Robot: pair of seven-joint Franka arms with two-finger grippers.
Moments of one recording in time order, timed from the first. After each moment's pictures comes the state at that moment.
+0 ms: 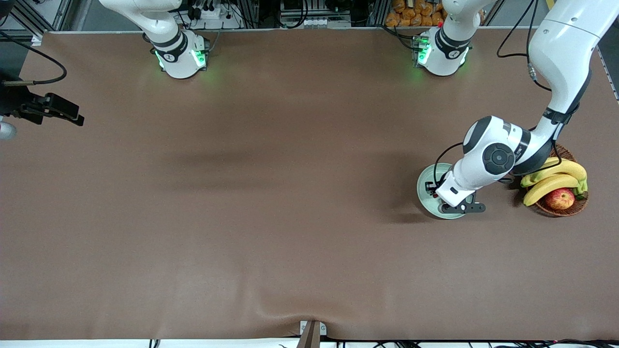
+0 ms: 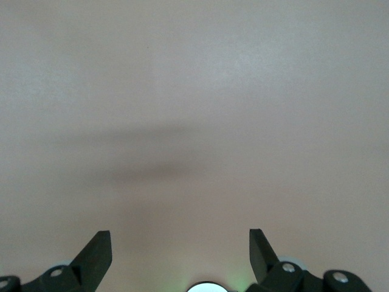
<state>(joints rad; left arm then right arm) 0.48 0.56 -0.69 -2.02 0.44 2.36 -0.49 0.00 0.00 -0.02 -1.54 0.03 1.44 0.04</state>
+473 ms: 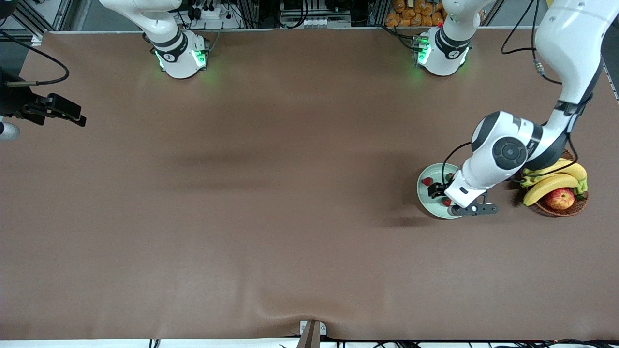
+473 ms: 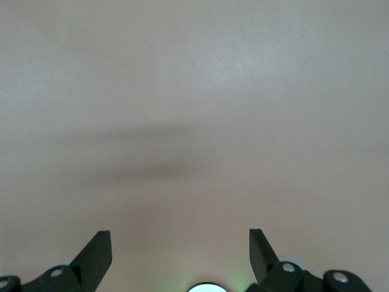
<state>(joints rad) 0.49 0.44 -0.73 -1.96 0.45 2.27 -0.49 0.00 0.00 -0.01 -1.54 0.03 1.44 0.04</state>
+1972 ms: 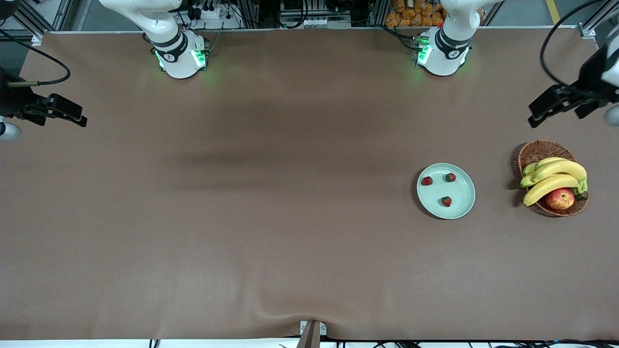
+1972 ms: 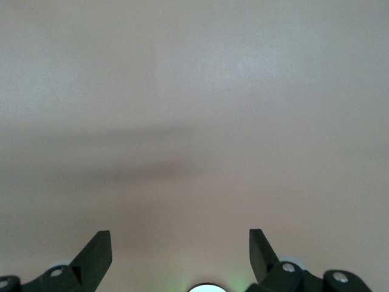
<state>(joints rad) 0.24 0.01 -0.35 -1.39 0.04 1.47 -0.31 0.00 0.00 -0.01 -1.54 0.03 1.44 0.04</state>
